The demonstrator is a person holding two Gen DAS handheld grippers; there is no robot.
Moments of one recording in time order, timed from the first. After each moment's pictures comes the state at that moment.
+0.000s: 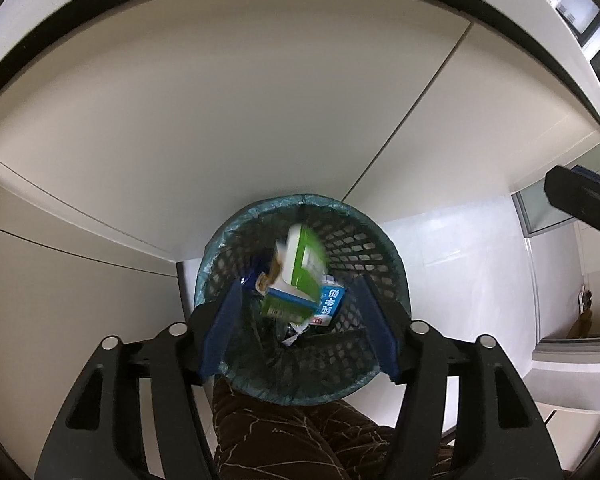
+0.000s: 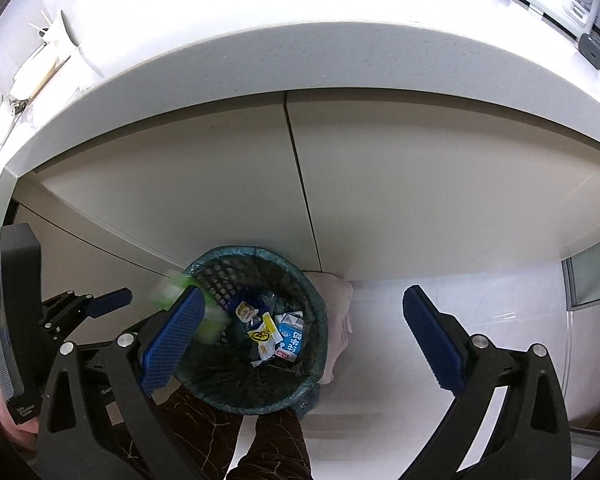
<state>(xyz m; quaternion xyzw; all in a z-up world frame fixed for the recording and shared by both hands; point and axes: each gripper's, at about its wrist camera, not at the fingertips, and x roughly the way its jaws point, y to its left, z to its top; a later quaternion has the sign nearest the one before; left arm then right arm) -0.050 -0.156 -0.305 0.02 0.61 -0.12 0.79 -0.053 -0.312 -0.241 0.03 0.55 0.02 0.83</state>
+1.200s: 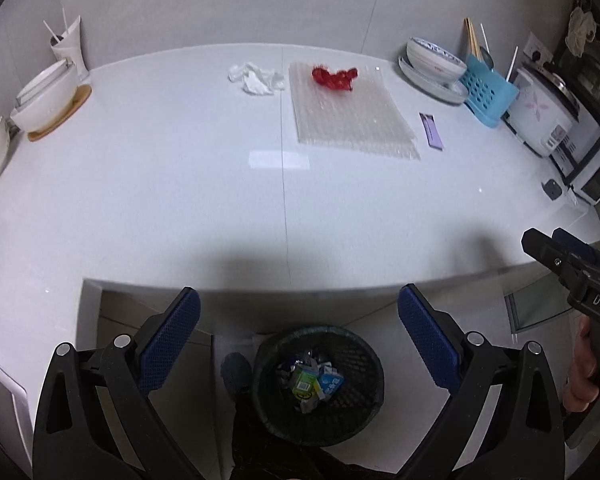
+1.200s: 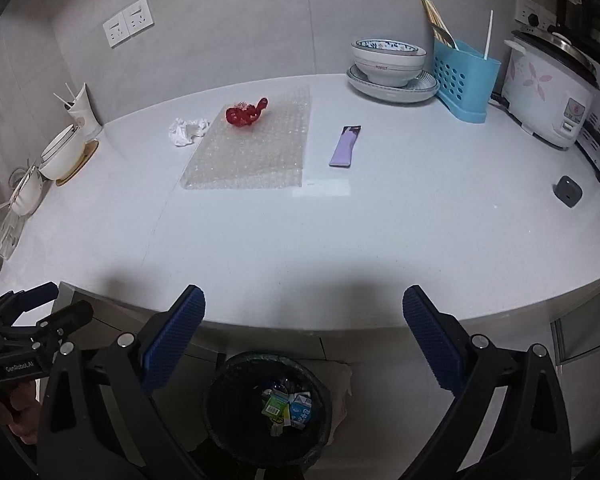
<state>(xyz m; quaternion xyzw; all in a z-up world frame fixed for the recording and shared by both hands) 0.006 -0.097 -0.094 -0.04 0.49 -0.06 0.87 0.013 -0.296 -0.062 0.02 0.45 0.02 0.89</state>
